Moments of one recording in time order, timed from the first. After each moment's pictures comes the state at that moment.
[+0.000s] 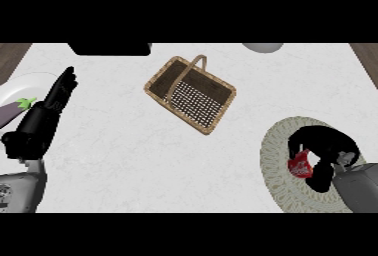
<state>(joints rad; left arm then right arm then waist) -0.21 0.29 0.09 -1.56 -0.13 -0.09 0.00 -0.27 -0.53 0.27 -1.50 0.69 0.80 0.37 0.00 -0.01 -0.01</state>
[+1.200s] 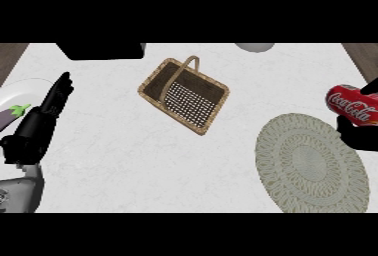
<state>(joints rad) -0.18 0.28 0.12 -1.56 -0.14 -0.10 0.00 -0.35 -0.37 -0.11 -2.03 0.85 0.37 0.83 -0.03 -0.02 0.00</state>
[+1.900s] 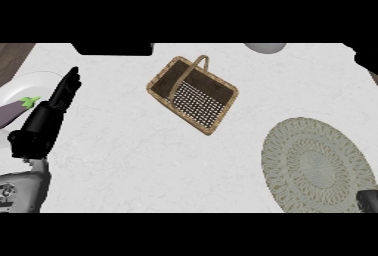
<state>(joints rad) -0.21 0.27 0.09 -1.57 -0.15 -0.11 0.01 -1.07 -0.29 -0.12 -1.98 0.67 0.41 1.04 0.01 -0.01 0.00</state>
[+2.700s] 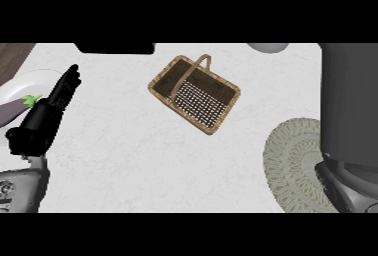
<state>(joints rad) -0.23 0.27 0.10 -1.55 -0.15 -0.13 0.00 -1.54 -0.11 -0.15 -1.30 0.73 0.35 1.07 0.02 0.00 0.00</state>
